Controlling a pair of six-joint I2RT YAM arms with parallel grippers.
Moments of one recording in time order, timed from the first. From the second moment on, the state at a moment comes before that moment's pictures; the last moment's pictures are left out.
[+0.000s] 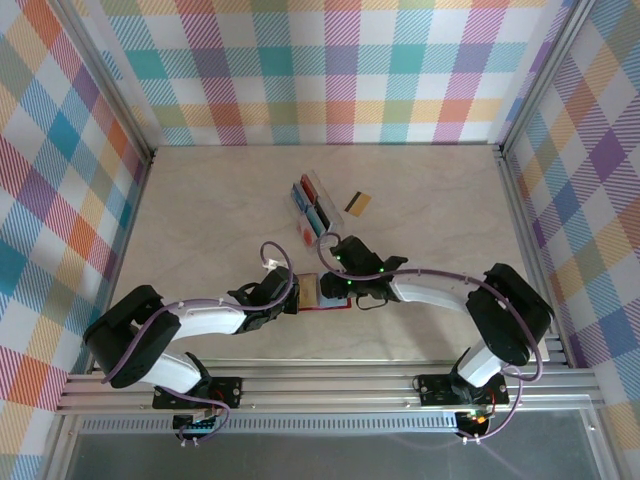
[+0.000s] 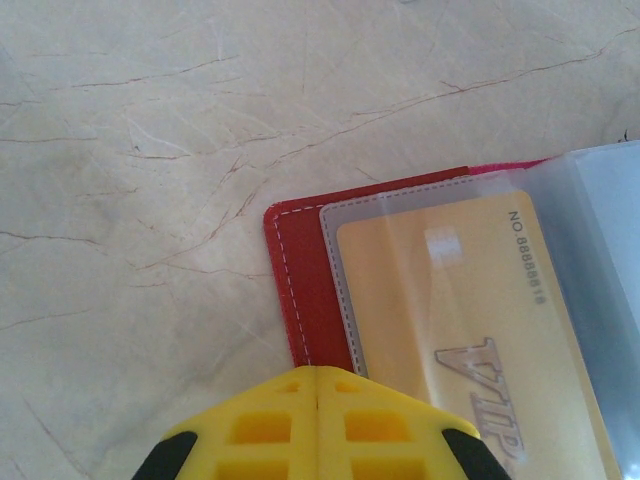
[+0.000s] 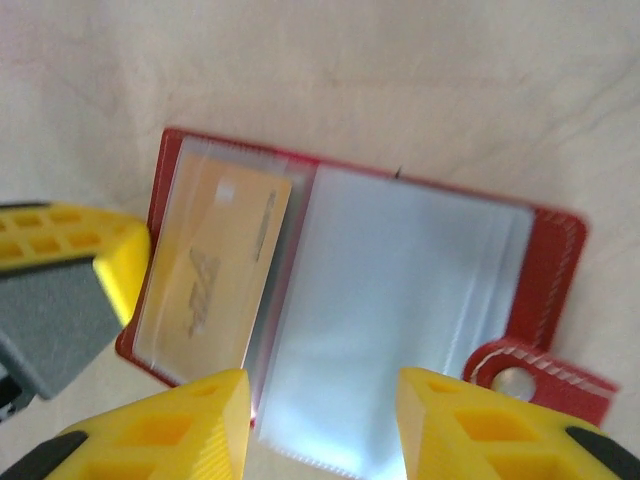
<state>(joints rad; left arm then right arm) -0.82 1.44 0.48 0.06 -0.26 -0.63 0.86 1.58 0.89 -0.26 -0.06 0.59</state>
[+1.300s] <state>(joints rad) -0.82 1.44 0.48 0.05 -0.26 -0.63 0.86 1.80 1.03 -0.31 0.08 0.46</state>
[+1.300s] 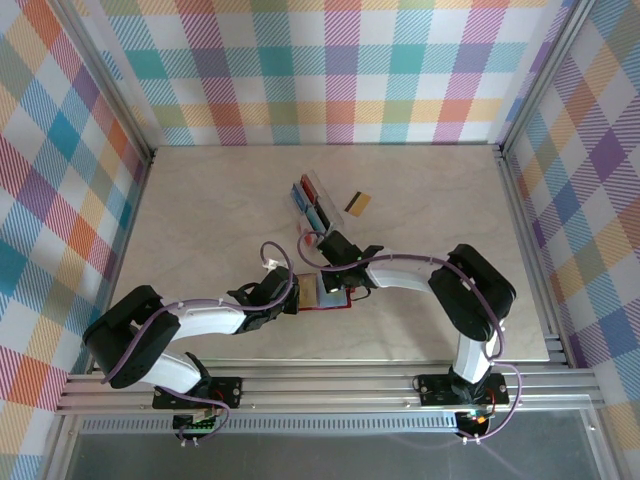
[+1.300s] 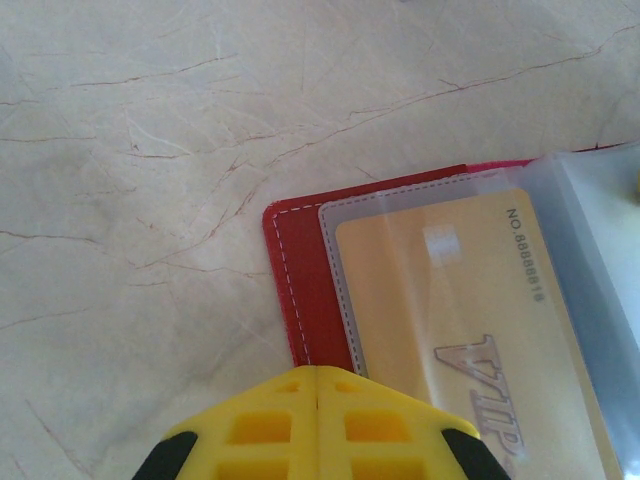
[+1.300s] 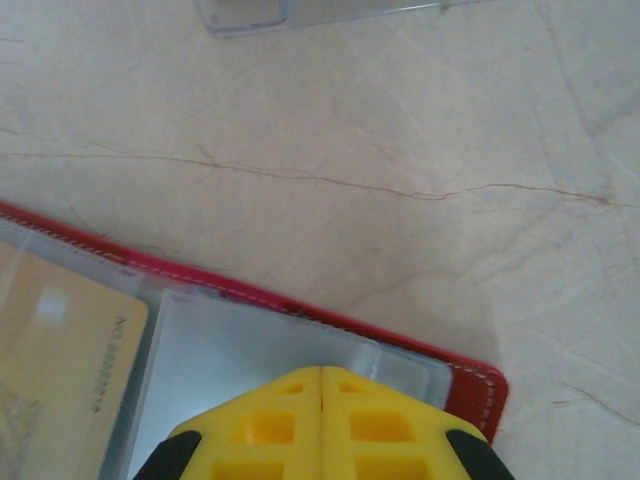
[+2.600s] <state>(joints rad) -0.82 1.43 0.48 0.05 -0.24 -0.63 0.94 1.73 0.91 -0.15 -0.26 0.55</state>
